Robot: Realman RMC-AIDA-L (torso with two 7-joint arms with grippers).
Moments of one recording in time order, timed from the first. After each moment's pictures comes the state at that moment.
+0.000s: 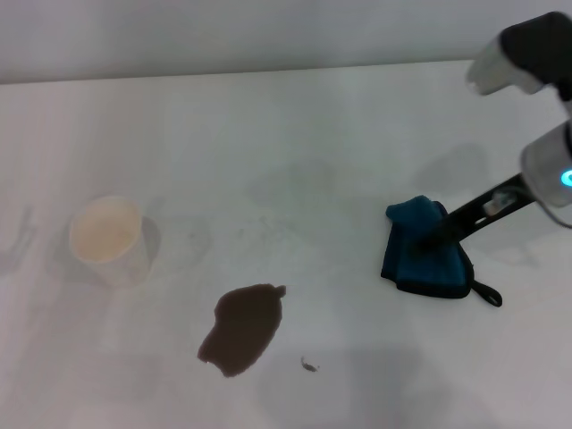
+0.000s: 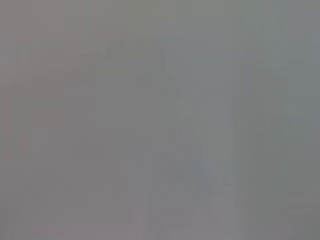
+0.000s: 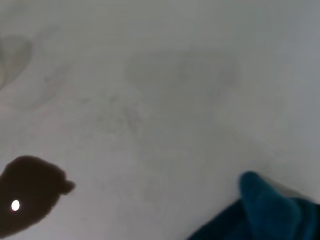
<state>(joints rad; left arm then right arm) -0.28 -2.08 2.83 0.02 -1.32 1.63 -0.20 0.45 2.02 -1.35 -1.28 0.66 1.48 -0.47</state>
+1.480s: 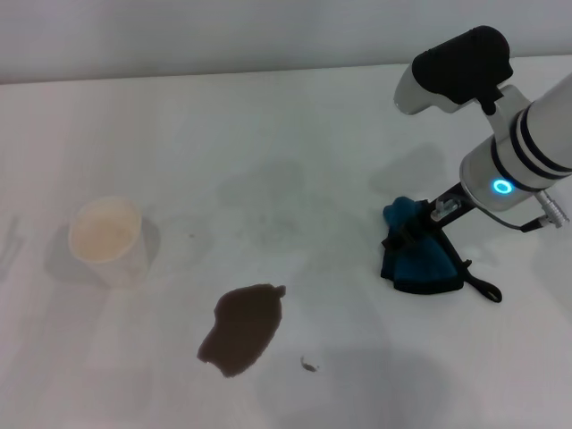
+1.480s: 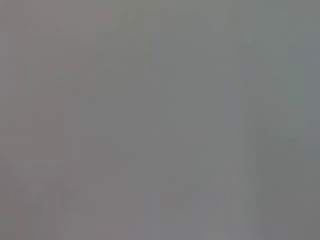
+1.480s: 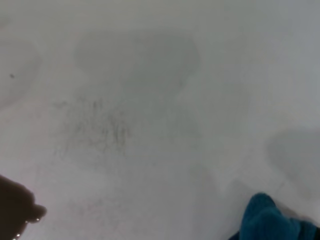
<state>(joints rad) -0.26 -2.07 2.83 -0.02 -1.32 1.68 -0.19 0.52 2.02 -1.60 -1.23 0.56 1.32 -0.23</state>
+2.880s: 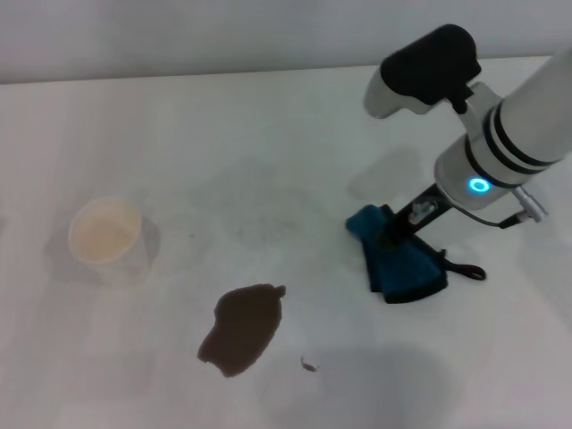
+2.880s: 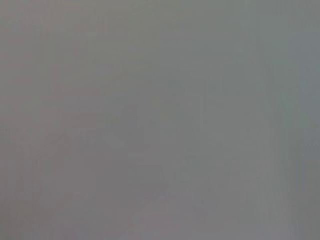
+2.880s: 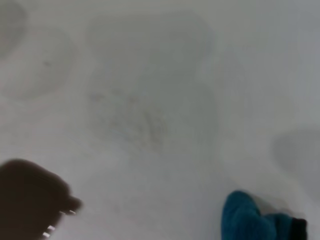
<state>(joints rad) -0.30 -2.07 2.83 -0.04 -1.42 1.68 -0.16 0.57 2.02 -1.64 -1.22 0.59 1.35 -0.26</state>
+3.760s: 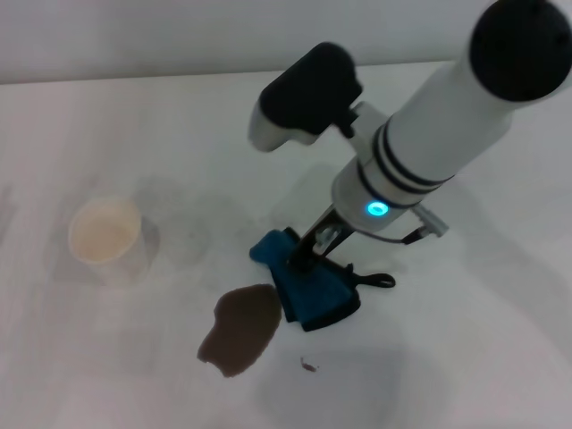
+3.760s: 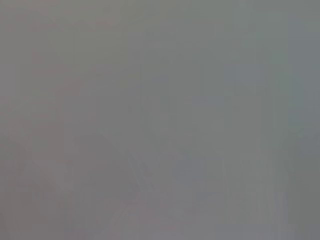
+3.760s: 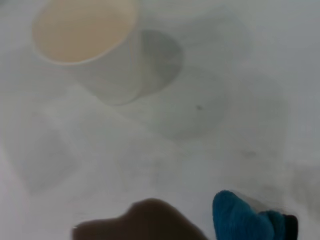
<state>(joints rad) -0.35 -2.07 2.84 -0.04 -1.42 1.62 -0.16 0.72 2.03 -1.90 -1.18 0.75 1.24 -0.18</state>
